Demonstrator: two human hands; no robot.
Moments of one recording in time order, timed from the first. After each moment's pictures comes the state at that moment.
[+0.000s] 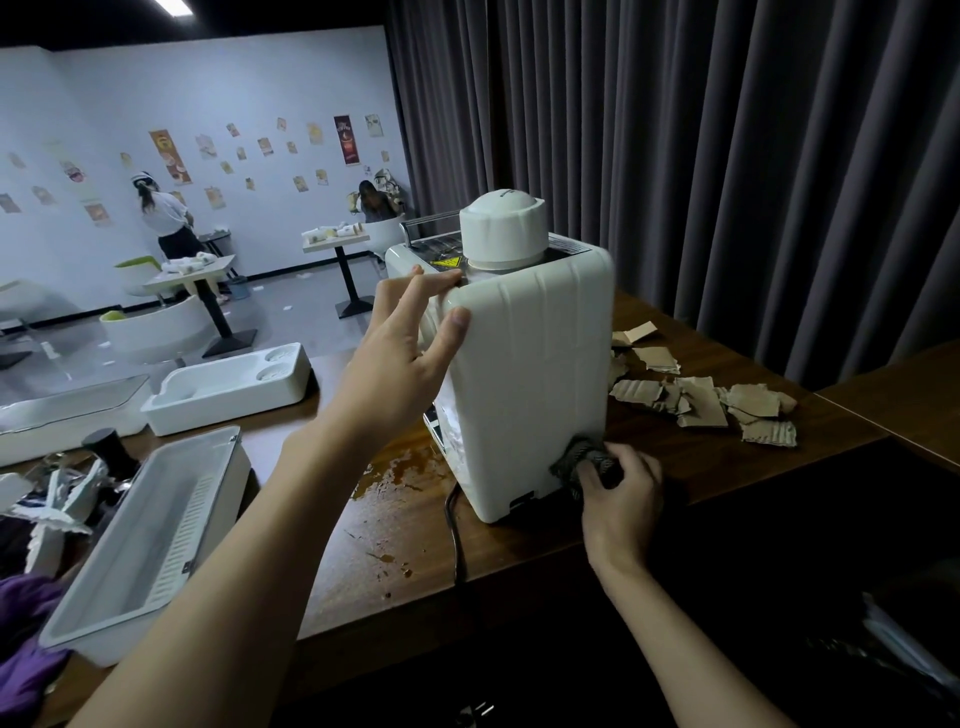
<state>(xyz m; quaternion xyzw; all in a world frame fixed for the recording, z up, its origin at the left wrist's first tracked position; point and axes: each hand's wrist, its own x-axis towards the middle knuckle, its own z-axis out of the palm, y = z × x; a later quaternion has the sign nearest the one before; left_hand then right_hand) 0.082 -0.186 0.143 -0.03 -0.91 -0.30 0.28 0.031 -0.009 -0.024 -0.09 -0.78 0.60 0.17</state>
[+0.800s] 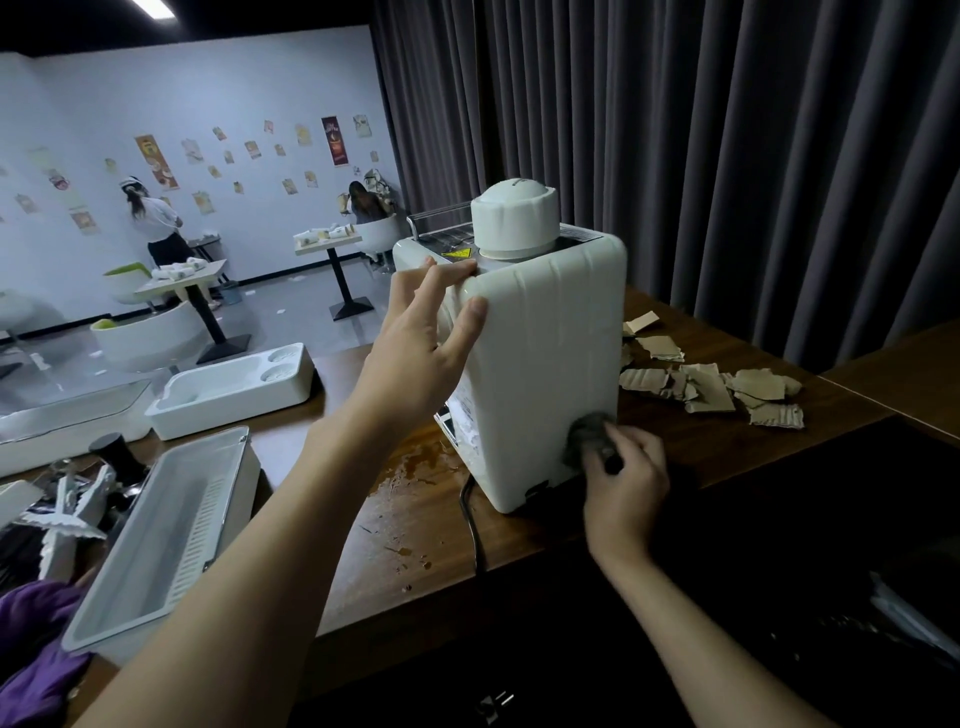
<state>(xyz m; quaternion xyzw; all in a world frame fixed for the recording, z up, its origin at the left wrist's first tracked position) 0.077 -0.191 0.139 -0.06 -0.90 -0.32 0.28 0.040 -0.025 -0.028 -0.03 -0.78 0.56 0.29</state>
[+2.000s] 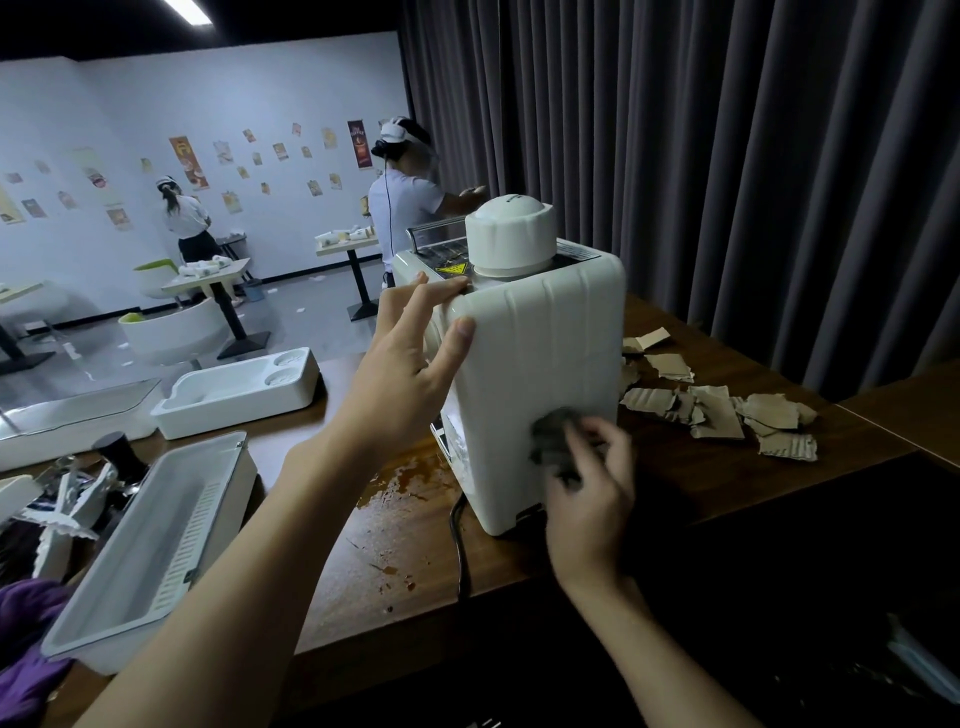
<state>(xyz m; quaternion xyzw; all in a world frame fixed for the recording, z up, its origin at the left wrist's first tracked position) 0.080 -0.184 0.141 -0.05 -0.90 -0.33 0.27 0.047 -0.036 -0.010 0.11 -0.76 0.54 0.34</state>
